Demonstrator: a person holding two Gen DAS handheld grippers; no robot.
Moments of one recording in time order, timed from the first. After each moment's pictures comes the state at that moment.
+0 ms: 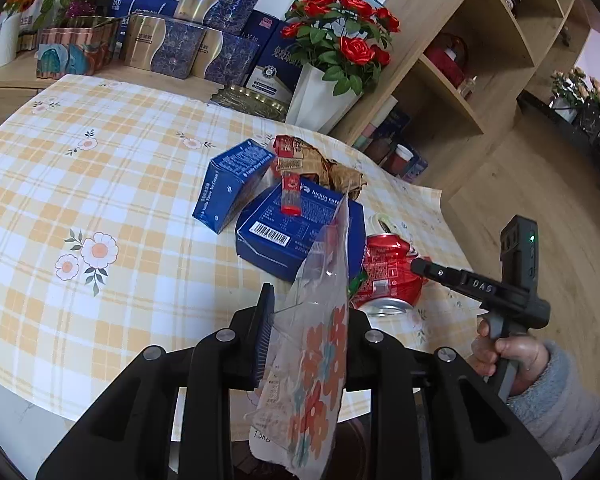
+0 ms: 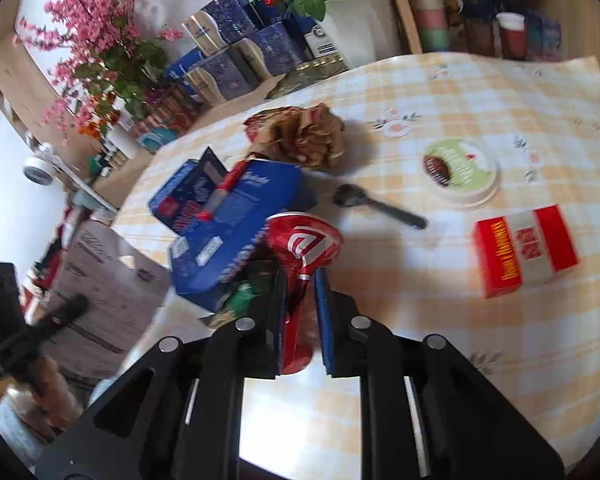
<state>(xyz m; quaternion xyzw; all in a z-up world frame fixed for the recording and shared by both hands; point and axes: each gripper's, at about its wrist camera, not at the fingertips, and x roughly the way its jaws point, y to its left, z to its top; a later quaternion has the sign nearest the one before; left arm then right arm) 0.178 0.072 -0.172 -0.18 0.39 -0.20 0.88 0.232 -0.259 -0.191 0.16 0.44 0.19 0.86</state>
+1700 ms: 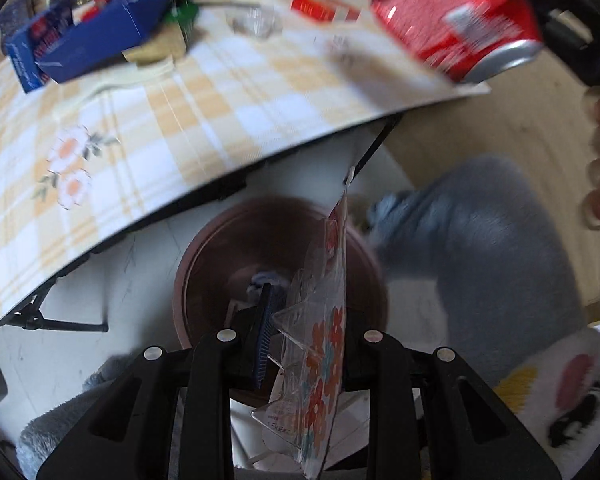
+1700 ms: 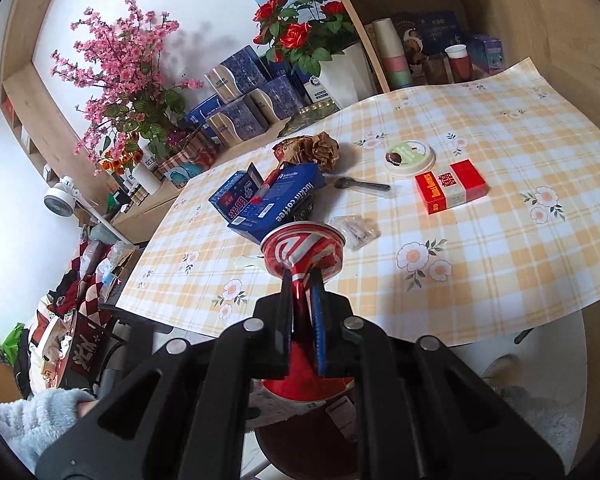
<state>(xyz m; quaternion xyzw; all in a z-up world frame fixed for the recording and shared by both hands) 0.079 -0.066 -0.276 0.09 0.57 -0.34 0.75 0.057 -0.293 -0.138 0.19 0.37 0.16 0.90</state>
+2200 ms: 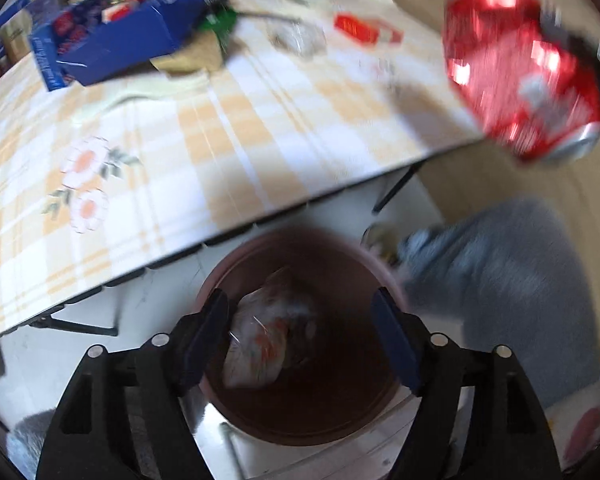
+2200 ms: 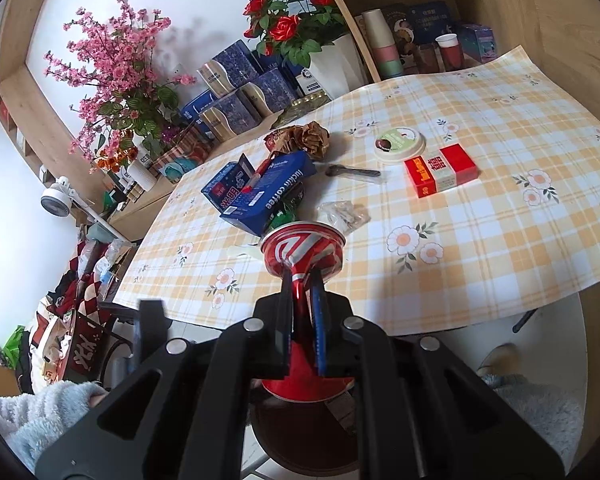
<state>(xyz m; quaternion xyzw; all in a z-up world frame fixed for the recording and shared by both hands) 0.096 -0.060 -0.271 0.05 0.54 -0.28 0.80 0.048 -0.298 -0.148 0.20 0.38 0.15 0.89</state>
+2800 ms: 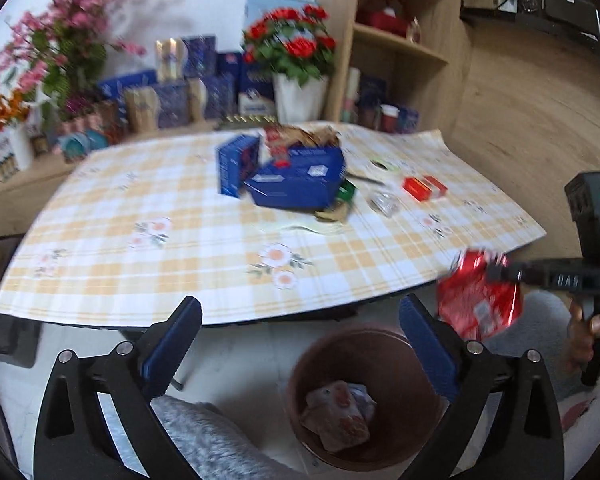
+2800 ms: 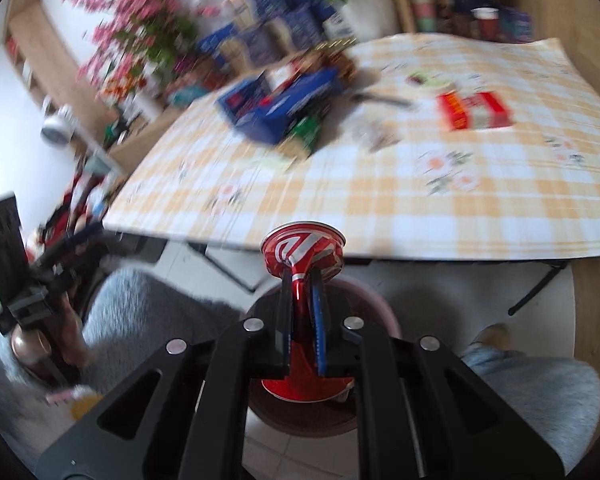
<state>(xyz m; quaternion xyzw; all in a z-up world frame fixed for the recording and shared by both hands) 0.019 0.048 -0.168 0.01 0.32 -0.15 0.94 0.021 -0.243 -0.200 0.11 0.45 0.20 0.86</state>
